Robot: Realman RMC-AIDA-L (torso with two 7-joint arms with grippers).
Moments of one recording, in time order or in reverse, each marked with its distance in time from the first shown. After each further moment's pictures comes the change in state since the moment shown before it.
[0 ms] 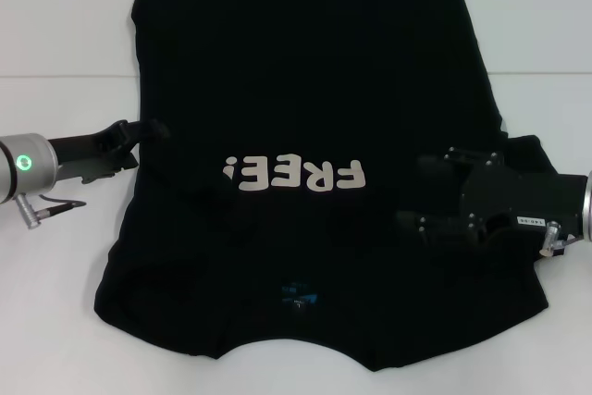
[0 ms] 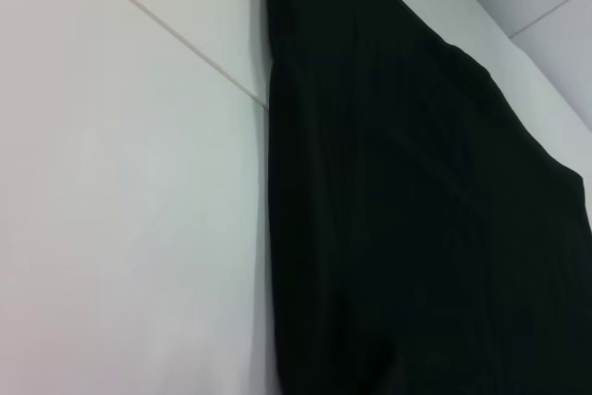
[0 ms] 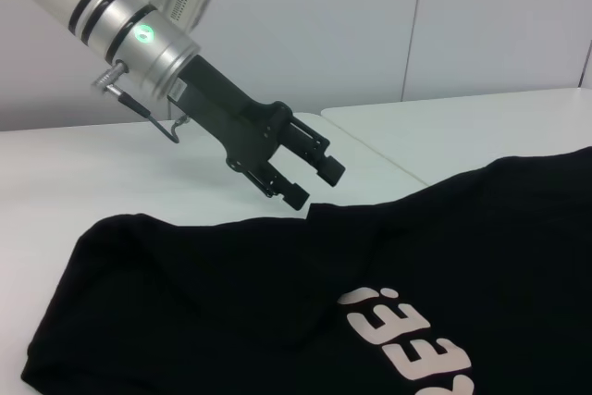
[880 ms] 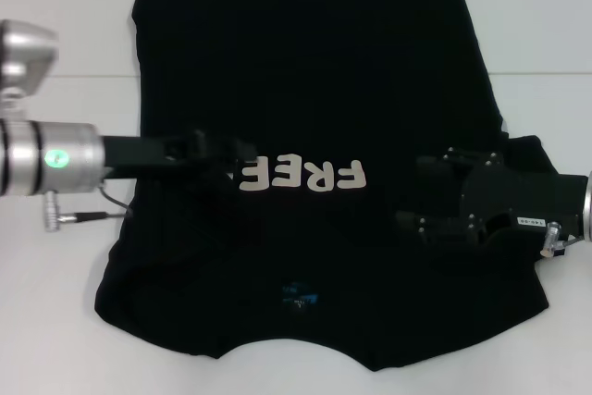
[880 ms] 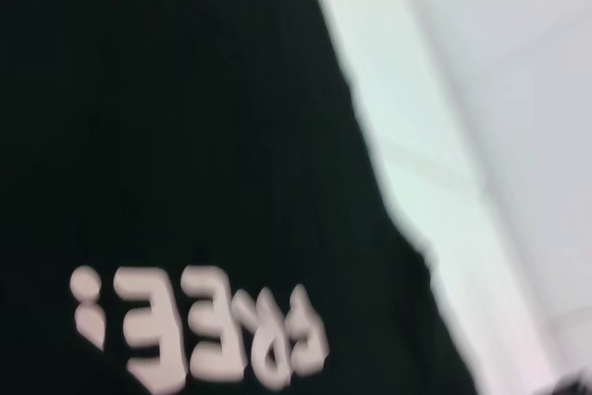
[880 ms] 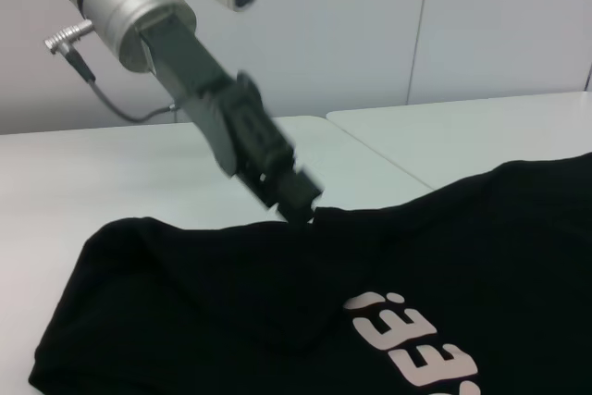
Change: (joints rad) left arm -0.027 -0.011 0.021 0.117 0.000 0.477 0.072; right arm 0.002 0.000 0.000 -0.001 0.000 -0.009 -0.001
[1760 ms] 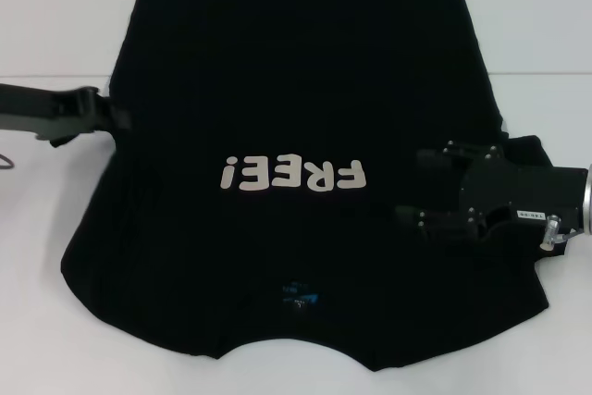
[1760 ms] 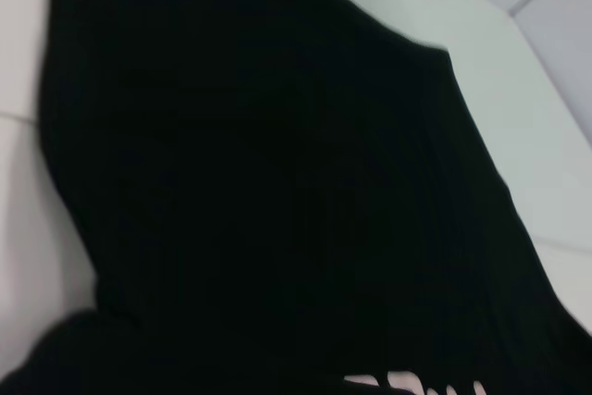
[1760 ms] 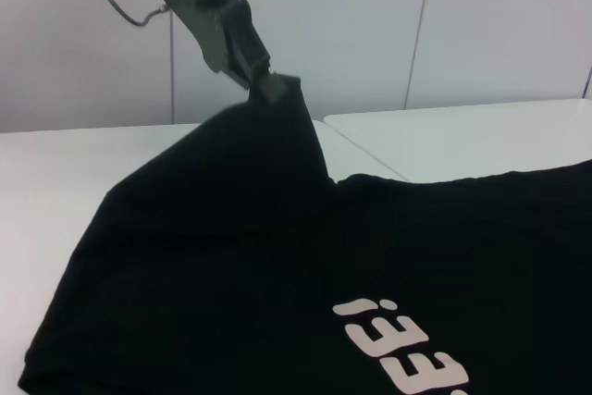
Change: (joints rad) left arm 0.006 0.071 -0.122 0.286 0.290 0.090 -0.143; right arm 0.008 -0.001 0.000 -0.011 -0.001 0.000 0.002
